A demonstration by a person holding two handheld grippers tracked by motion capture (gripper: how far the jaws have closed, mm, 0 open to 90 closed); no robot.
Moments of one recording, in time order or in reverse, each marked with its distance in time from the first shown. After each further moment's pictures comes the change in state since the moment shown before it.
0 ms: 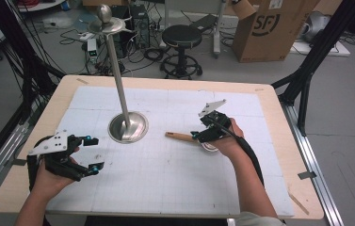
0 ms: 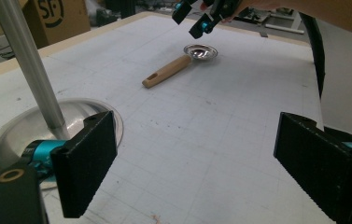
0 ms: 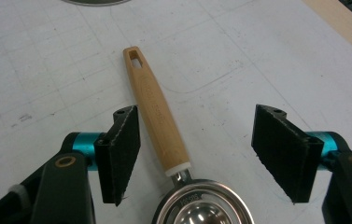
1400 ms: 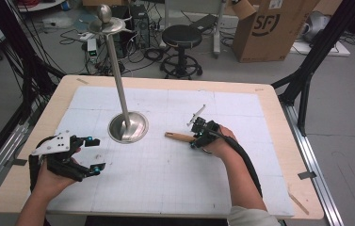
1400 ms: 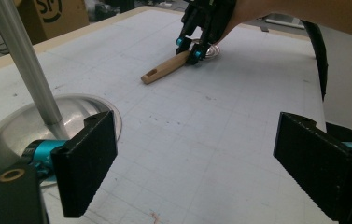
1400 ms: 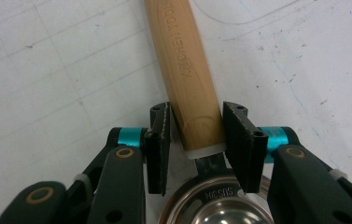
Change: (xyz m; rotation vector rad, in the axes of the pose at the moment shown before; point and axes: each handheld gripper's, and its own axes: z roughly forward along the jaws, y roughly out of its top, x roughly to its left) left arm 0.000 -0.001 0.004 0.019 -0.001 0.003; right arm 0.007 -0.005 0.048 0.291 0.112 -0.054
